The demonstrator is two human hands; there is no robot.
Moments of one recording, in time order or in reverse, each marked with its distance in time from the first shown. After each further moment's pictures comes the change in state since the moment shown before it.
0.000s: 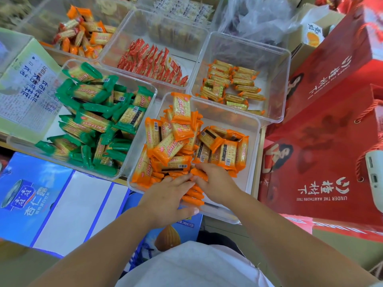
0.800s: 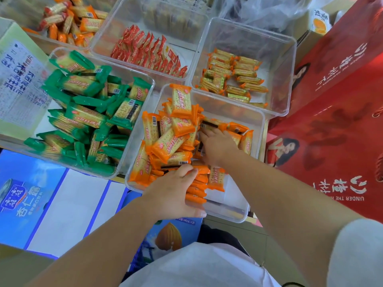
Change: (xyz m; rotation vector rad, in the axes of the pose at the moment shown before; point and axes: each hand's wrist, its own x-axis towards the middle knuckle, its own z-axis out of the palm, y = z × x) left_hand 0.021 -0.009 -0.004 -0.043 -0.090 -0.013; right_hand 0.095 0.012 -0.024 -0.780 -0.156 0.057
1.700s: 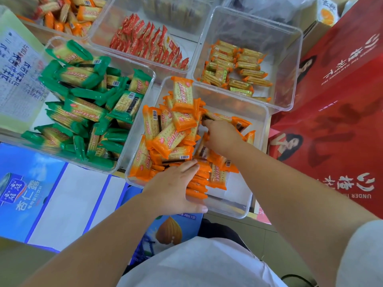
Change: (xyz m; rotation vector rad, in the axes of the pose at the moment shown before) left_hand 0.000 0.005 0.001 0.003 -0.034 -0.012; right_hand -0.005 0.011 -0.020 0.279 0.155 0.046
